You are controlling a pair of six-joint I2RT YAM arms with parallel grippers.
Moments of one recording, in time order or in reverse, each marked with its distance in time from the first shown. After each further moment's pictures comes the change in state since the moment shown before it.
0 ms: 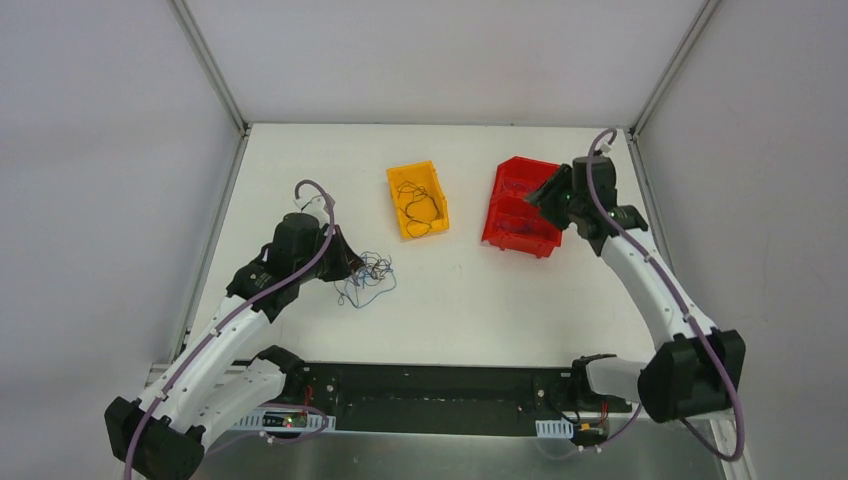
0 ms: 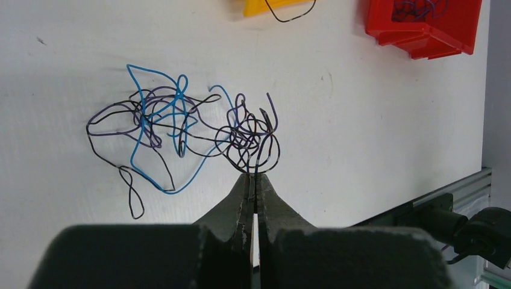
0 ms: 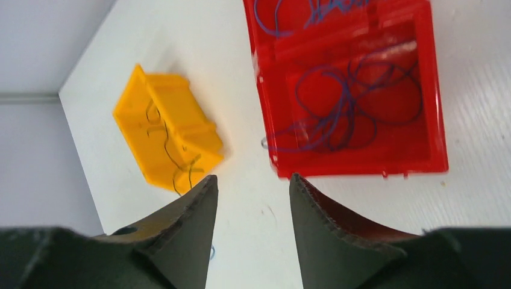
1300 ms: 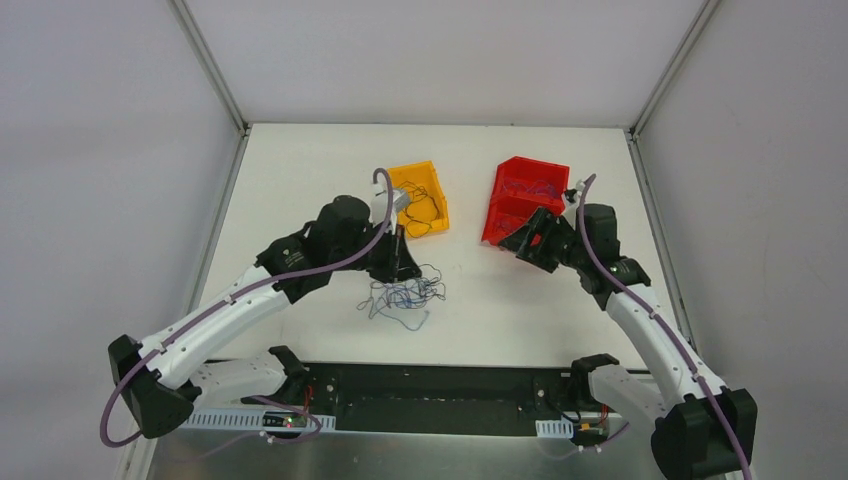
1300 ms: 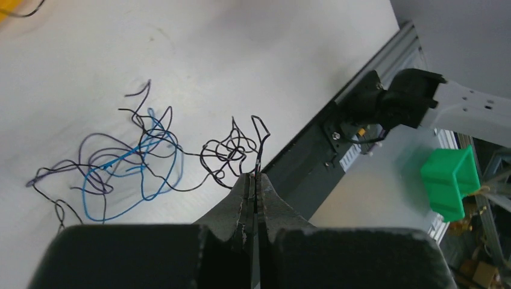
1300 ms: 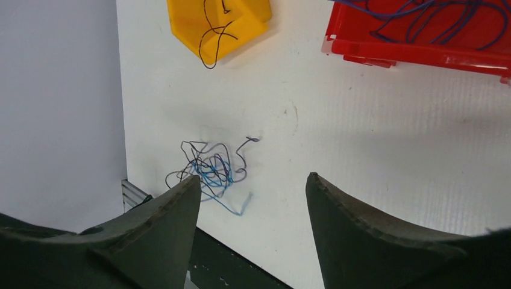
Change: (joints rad) left arm -0.321 0.199 0.249 0.000 0.167 0.058; right arm 0.045 -0.360 -0.420 0.136 -0.430 -0.147
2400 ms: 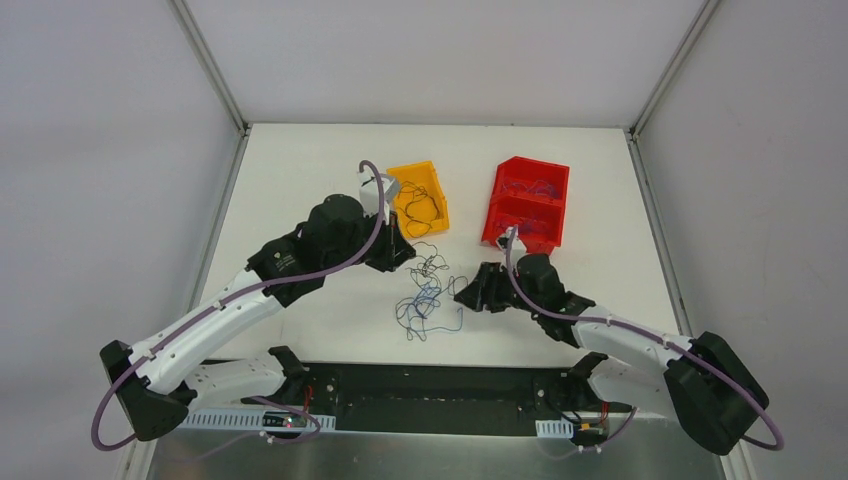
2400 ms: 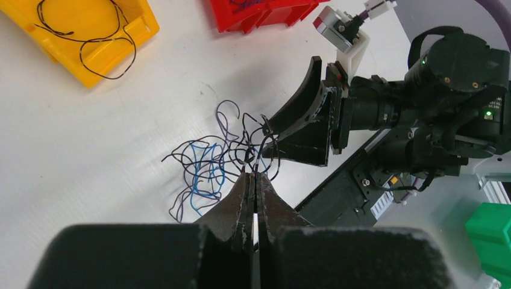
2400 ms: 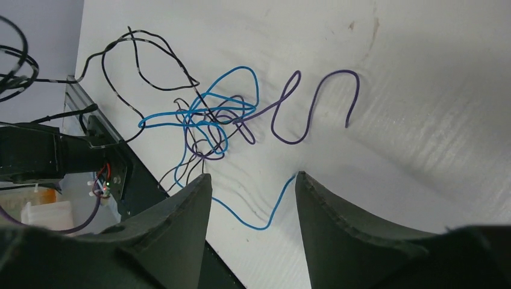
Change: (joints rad) left arm -0.058 -0.005 0.067 0.035 -0.198 0.069; right arm 0.426 0.116 -0.383 0.572 0.079 -0.025
